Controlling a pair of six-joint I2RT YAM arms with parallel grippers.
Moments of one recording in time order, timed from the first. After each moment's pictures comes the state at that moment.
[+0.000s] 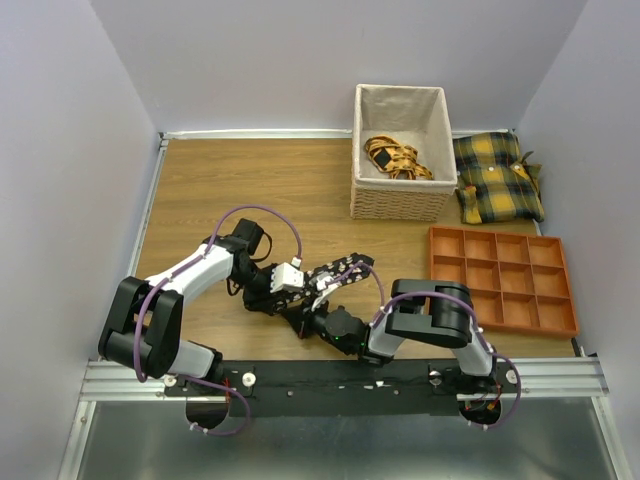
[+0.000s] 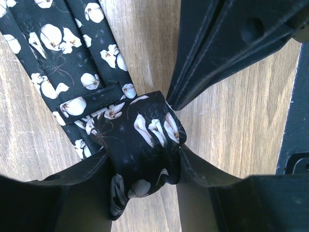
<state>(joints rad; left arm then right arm) -0.36 1.40 0.74 -0.79 0.60 1.16 1.34 2.08 0.62 1.29 0.42 0.58</state>
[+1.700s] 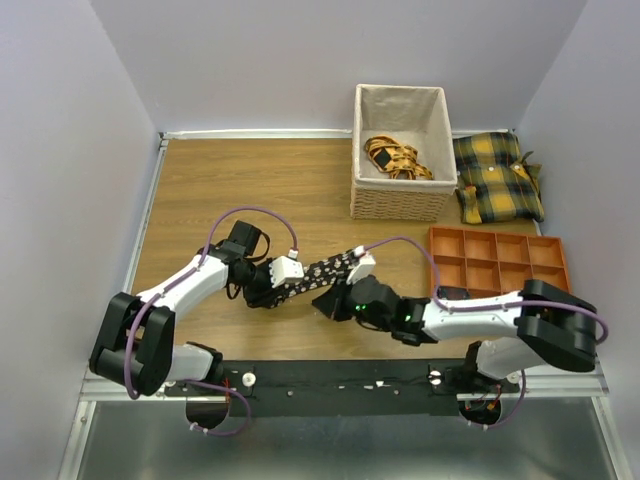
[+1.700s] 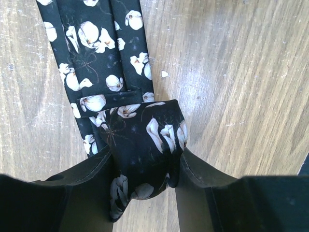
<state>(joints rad) -0.36 1.31 0.67 -0.62 0.50 0.92 1.23 1.42 0.55 0.45 0.28 0.93</state>
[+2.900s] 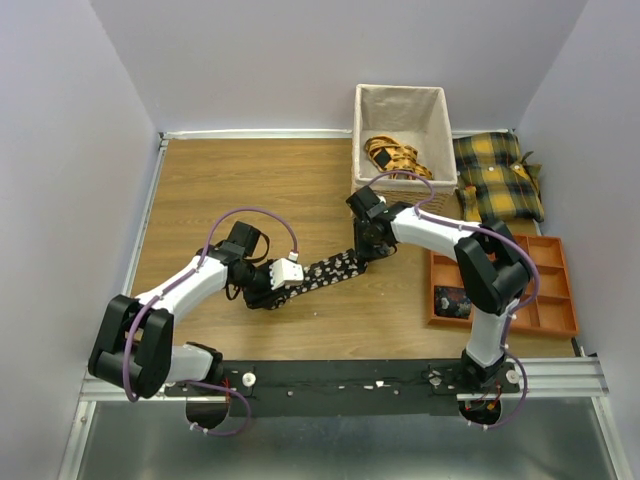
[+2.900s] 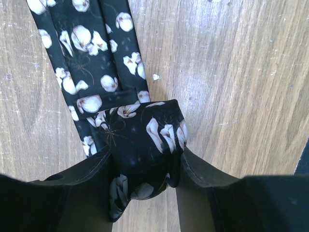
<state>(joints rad) -0.36 1.30 0.66 -0.63 0.54 0.96 0.65 1.89 1.25 -0.56 0.14 0.56</state>
